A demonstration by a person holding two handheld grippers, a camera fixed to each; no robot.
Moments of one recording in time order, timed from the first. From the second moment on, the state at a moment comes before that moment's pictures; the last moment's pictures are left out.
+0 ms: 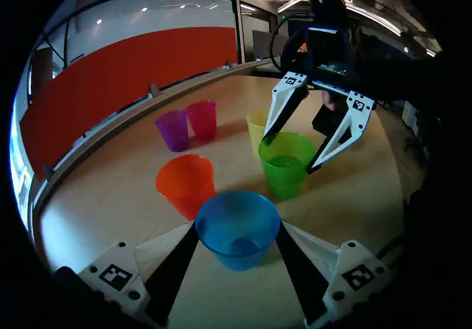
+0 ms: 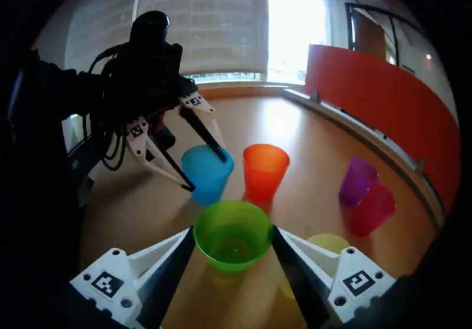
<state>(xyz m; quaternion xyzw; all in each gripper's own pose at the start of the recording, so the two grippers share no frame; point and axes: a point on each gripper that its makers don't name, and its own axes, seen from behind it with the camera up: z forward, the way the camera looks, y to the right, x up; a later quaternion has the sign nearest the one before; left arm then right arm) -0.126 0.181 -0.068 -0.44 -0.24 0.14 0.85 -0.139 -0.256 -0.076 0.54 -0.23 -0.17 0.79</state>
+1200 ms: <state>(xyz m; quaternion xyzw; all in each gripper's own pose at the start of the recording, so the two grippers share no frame) -0.130 0.174 -0.068 -0.43 -0.25 0.16 0.85 -0.140 -0.248 -0.077 0.53 -0.23 -0.17 0.79</state>
